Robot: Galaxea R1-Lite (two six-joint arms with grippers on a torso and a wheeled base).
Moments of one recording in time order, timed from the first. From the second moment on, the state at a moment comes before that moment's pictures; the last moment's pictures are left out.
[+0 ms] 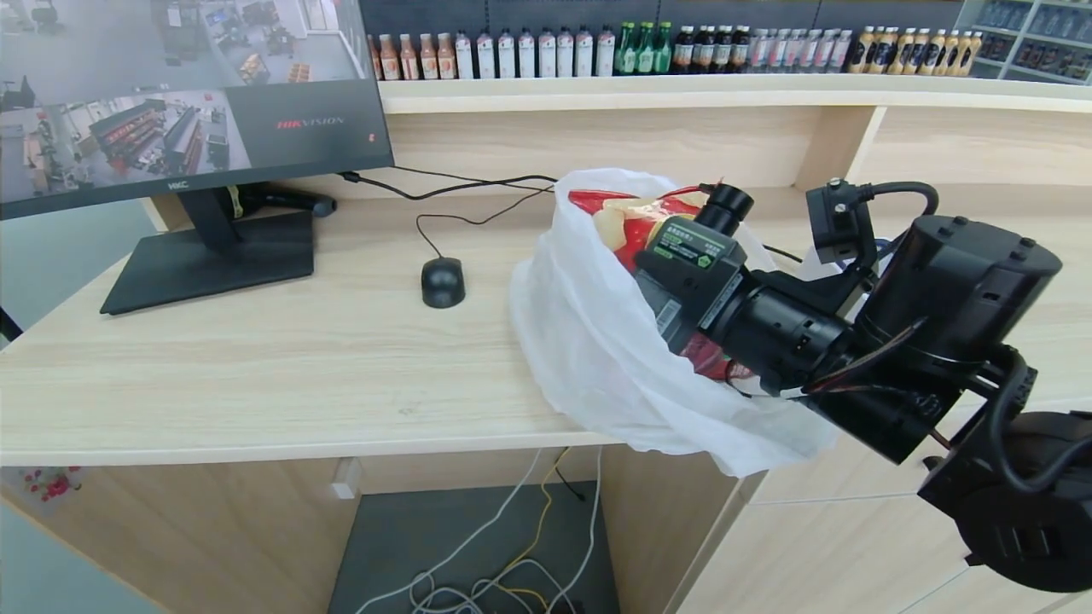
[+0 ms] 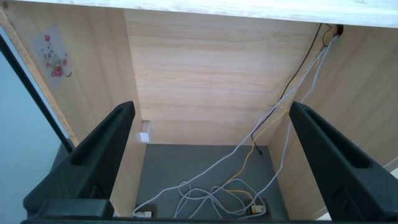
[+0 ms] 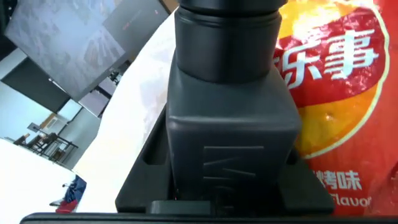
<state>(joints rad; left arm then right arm) 0.00 0.00 0.00 0.00 0.00 0.00 0.63 1.72 -0.80 -1.05 -0.03 0.60</state>
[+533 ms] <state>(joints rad) 0.00 0.00 0.00 0.00 0.00 0.00 0.63 1.74 -0.78 -1.06 -0.03 0.59</state>
